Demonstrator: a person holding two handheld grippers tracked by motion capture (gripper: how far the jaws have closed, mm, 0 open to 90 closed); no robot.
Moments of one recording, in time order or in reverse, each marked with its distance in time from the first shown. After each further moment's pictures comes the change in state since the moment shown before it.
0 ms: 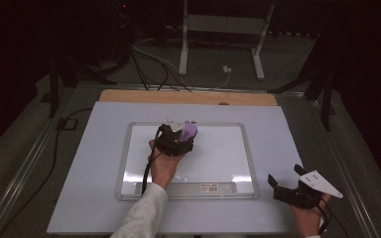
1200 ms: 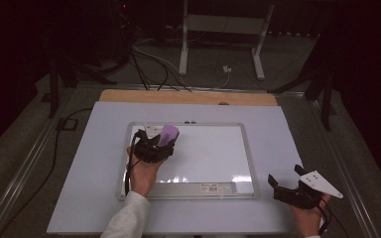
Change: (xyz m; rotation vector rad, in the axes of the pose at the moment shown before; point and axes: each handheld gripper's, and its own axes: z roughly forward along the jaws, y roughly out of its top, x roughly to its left) left arm 0.036 -0.024 -0.047 -0.031 0.058 -0.041; right arm 0.000 0.000 0.000 0.001 -0.004 0.006
